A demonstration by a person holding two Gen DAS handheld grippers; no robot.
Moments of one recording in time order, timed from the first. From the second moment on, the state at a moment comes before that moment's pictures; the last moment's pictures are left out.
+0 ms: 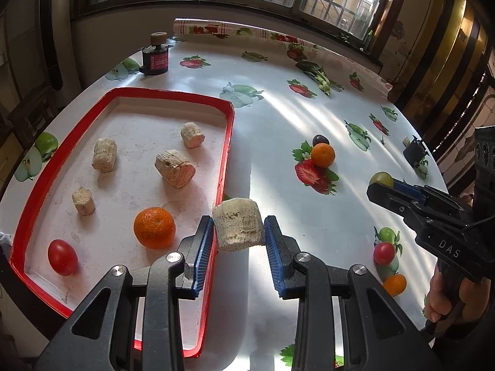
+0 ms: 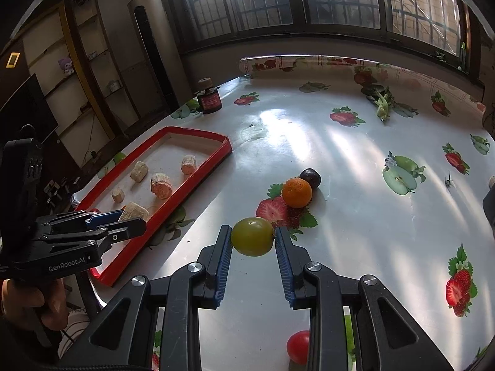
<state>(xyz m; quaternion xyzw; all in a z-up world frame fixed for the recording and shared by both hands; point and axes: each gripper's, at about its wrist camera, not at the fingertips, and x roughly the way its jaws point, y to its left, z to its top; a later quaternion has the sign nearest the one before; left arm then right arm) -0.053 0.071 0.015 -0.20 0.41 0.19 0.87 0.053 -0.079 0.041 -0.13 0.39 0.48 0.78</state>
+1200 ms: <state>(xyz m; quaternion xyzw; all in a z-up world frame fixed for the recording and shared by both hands) -0.121 0.176 0.013 -0.25 0.39 0.29 0.84 0.027 0.055 0.037 -0.16 0.40 0.55 0.72</state>
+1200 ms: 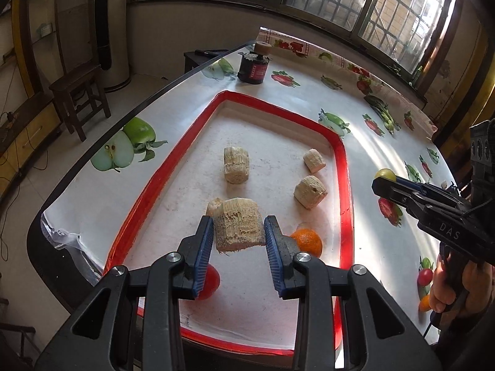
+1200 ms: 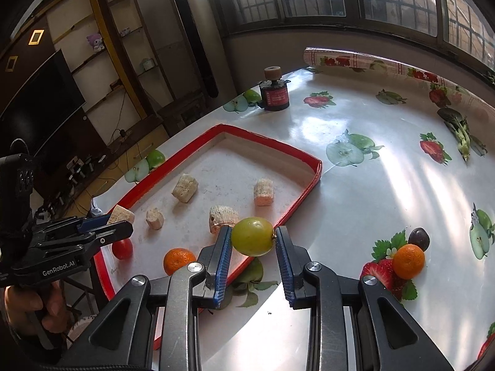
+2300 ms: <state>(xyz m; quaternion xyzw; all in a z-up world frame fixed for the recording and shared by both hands) -0.082 0.247 -0.021 -0.27 0.44 0.28 0.81 0.057 0.196 -0.008 -0.22 0.42 0.55 0.69</state>
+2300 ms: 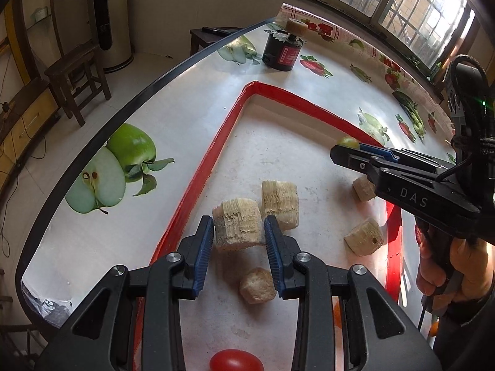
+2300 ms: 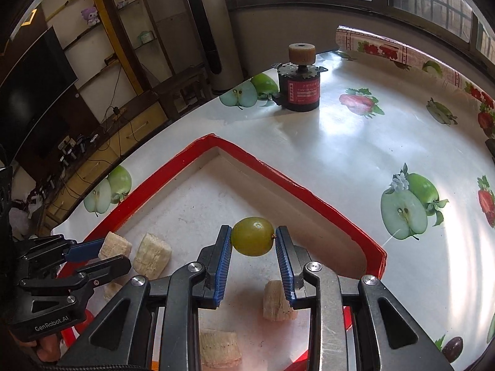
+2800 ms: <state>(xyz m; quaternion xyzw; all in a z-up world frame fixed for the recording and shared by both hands) -0.082 0.245 -0.023 -0.27 0.44 0.30 0.80 0.053 0.204 -0.021 -0.24 0.42 0.54 0.69</state>
